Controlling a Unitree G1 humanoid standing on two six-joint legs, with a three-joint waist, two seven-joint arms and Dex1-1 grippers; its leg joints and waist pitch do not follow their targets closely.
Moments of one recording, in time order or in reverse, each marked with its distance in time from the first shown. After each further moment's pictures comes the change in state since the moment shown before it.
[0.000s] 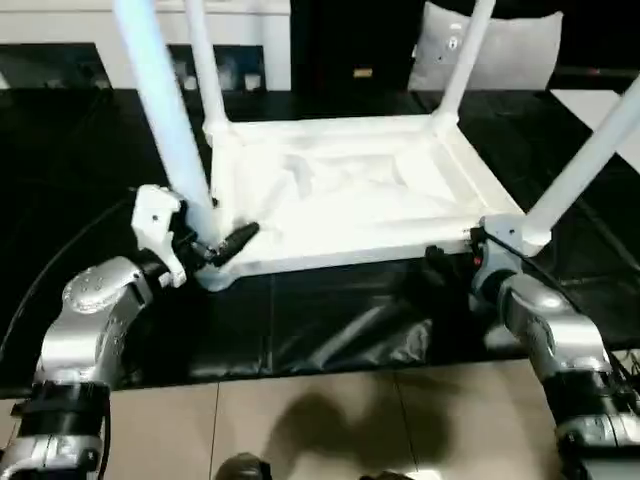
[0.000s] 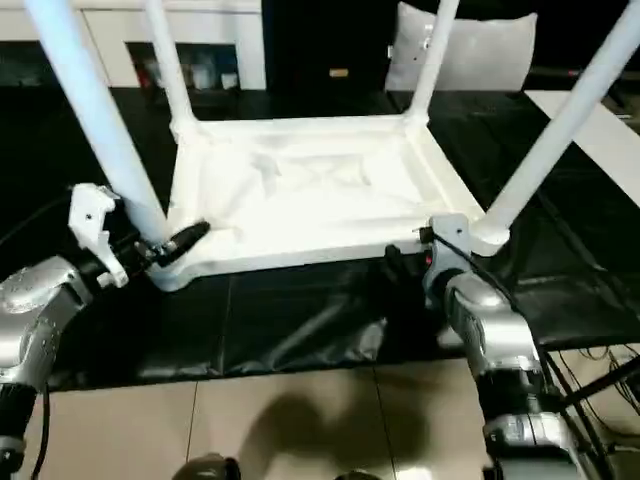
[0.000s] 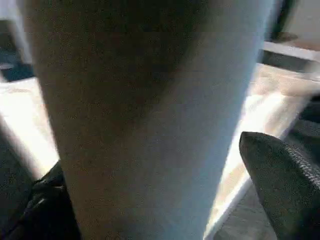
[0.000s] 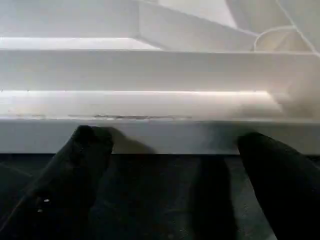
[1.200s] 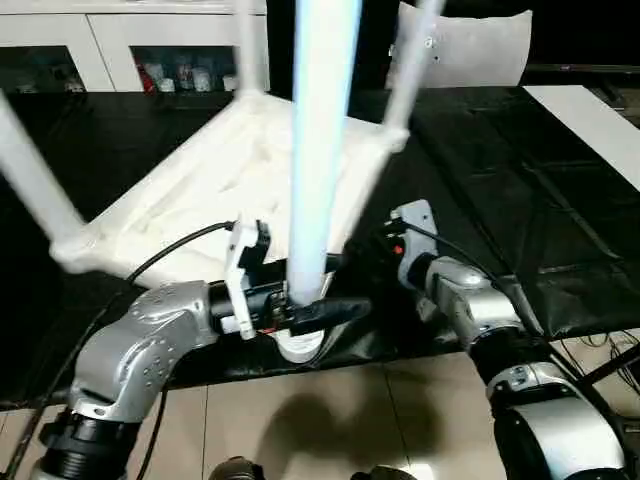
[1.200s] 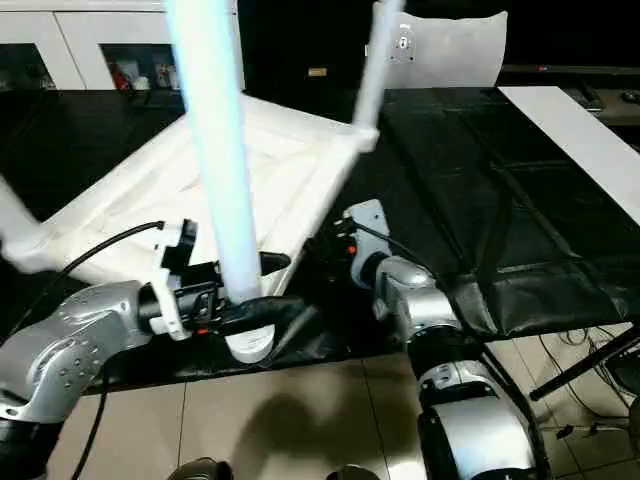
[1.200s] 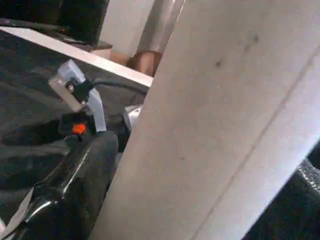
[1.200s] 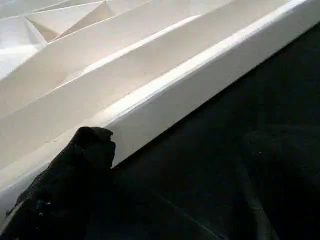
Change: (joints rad) left arm 0.092 -0.112 -0.193 -0.436 -0.280 0.403 -0.109; right arm -0.198 0.224 0.092 0.339 -0.071 -0.272 0.273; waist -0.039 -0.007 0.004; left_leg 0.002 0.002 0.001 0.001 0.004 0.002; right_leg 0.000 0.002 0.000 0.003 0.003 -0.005
